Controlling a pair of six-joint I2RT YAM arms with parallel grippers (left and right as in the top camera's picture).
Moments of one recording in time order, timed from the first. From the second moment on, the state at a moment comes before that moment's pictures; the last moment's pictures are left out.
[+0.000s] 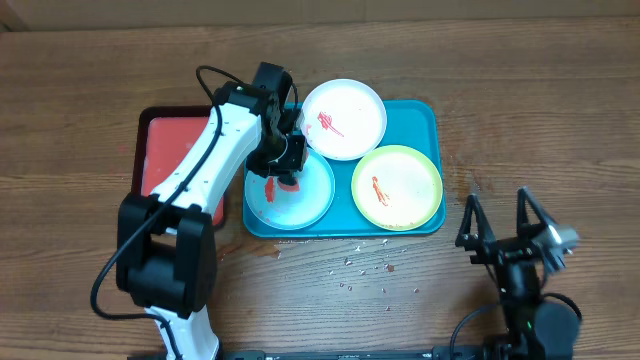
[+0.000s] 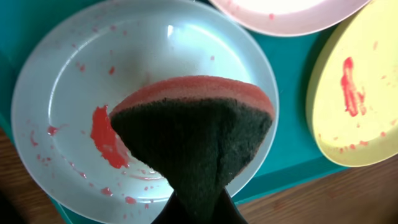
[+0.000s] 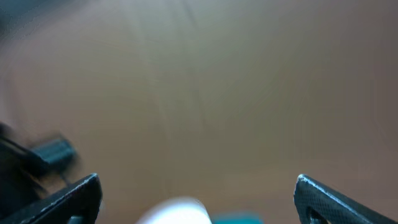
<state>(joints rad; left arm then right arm) -0.31 1.93 1.56 -1.09 0.23 -0.19 0.05 0.01 0.02 0.34 -0.13 0.37</state>
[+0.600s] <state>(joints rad) -0.31 1.90 1.41 -0.92 0.20 -0.20 0.05 0.88 1.17 -0.73 -0.35 0.18</state>
